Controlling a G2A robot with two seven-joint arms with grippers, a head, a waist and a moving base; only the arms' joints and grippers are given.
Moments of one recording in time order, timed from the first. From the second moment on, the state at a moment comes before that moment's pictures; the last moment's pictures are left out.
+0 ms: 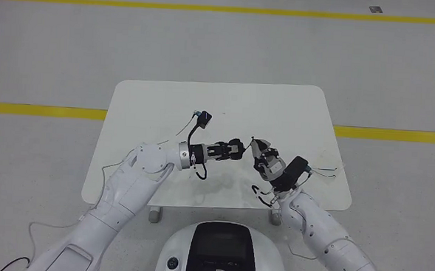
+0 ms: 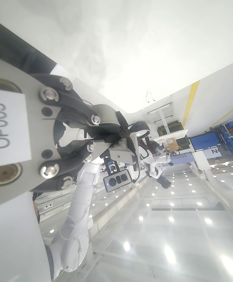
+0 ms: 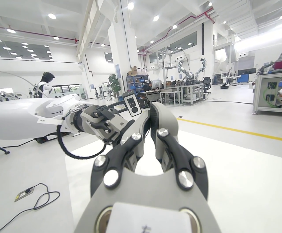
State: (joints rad) left arm 1.11 -1.24 -0.98 -1.32 -0.19 -0.34 -0.86; right arm -1.36 -1.14 0.89 -1.32 -1.13 -0.34 -0.86
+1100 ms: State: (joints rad) left arm 1.11 -1.24 -0.98 -1.32 -0.19 -0.34 -0.86; right arm -1.33 -1.13 0.82 -1.31 -0.97 -0.34 -0.83
